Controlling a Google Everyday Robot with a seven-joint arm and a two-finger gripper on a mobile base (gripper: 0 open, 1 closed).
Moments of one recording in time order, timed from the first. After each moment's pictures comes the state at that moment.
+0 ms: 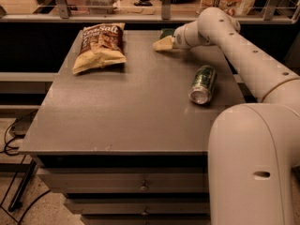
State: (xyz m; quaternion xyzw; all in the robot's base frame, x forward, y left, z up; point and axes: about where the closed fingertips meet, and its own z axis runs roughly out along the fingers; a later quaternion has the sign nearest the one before) arm 0.887 -0.070 0.830 -0.26 0.83 0.16 0.46
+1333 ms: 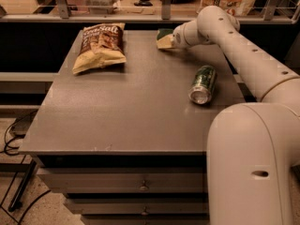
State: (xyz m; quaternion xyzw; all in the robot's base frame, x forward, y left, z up) arm 0.887 -0.070 0.836 -0.26 0.83 0.16 0.46
